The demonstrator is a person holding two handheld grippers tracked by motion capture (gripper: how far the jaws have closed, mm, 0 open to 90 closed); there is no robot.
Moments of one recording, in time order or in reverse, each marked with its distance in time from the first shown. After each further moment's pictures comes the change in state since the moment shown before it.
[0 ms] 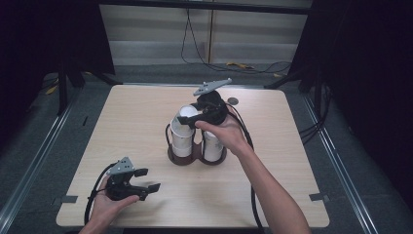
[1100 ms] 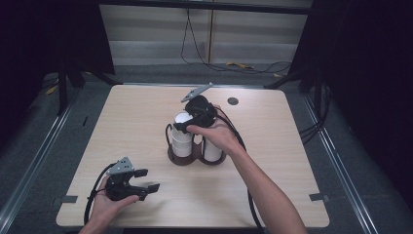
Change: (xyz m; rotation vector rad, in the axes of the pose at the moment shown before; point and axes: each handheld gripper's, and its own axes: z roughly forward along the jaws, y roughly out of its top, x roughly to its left) left arm 0.000 0.000 -0.001 0.009 -0.004 -0.002; right arm 0.001 -0.005 0.040 0.148 -0.044 -0.040
